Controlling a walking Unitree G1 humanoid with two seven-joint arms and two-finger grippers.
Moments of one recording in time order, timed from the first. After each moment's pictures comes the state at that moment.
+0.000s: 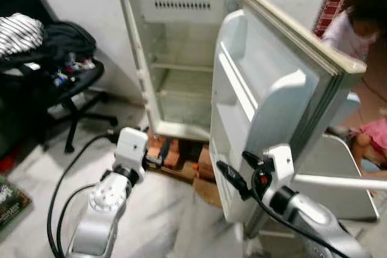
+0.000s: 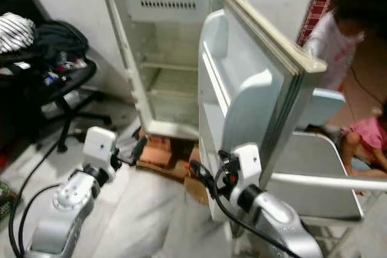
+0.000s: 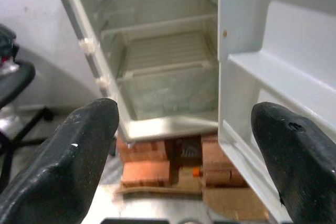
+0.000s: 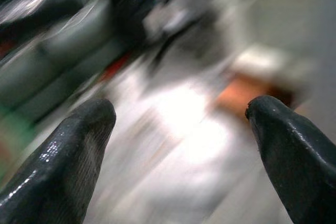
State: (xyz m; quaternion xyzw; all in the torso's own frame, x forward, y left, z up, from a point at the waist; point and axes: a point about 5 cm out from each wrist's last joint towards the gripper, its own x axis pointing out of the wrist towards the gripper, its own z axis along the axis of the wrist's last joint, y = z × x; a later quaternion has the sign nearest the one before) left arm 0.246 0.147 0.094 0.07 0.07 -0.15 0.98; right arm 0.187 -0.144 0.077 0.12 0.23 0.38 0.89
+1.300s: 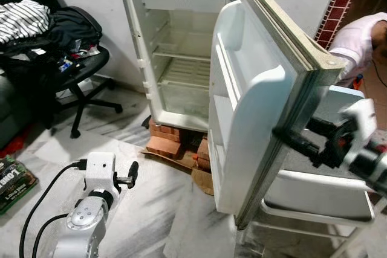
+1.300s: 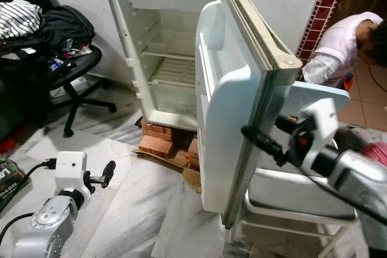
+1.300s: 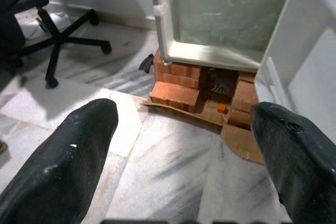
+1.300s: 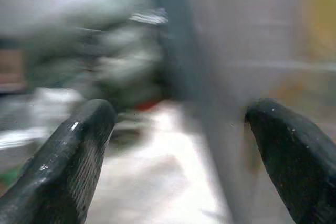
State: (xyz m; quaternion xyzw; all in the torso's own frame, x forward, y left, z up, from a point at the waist) left arm 0.218 0.185 0.060 0.02 0.20 -0.02 0.98; right arm 0.214 -0.210 0.208 0.13 0.08 0.46 0.87
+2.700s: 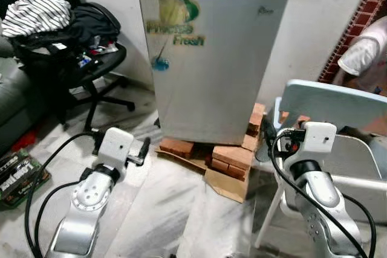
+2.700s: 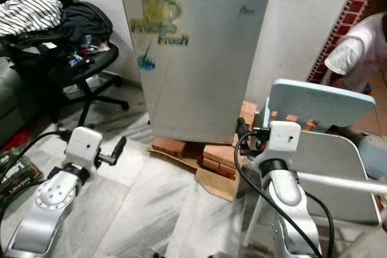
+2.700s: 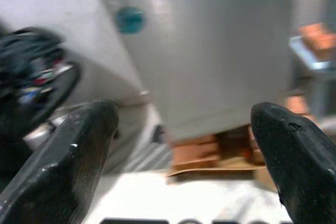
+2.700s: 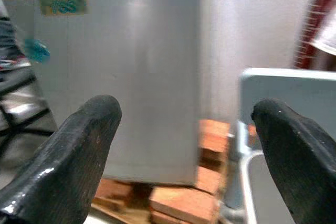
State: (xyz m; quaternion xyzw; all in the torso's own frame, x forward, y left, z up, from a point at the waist) left arm 0.248 0.149 0.095 0.14 0.06 -0.15 0.98; right arm 0.249 -0.201 0.115 0.01 0.03 -0.04 1.00
